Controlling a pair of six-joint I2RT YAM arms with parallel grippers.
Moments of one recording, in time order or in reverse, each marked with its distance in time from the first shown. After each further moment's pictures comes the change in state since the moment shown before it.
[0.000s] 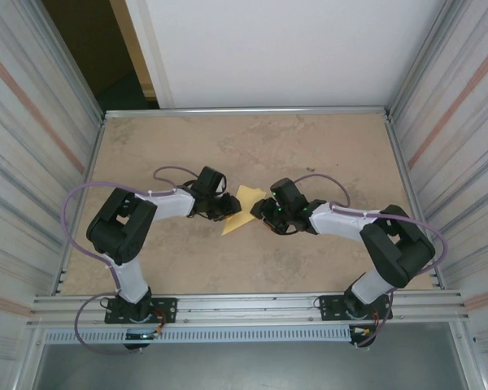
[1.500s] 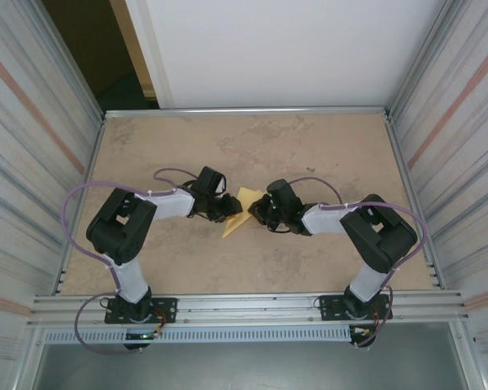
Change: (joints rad) left arm 0.003 -0.006 0.004 -0.021 0.044 -0.017; right arm 0.006 0.133 -0.029 0.313 -0.007 0.111
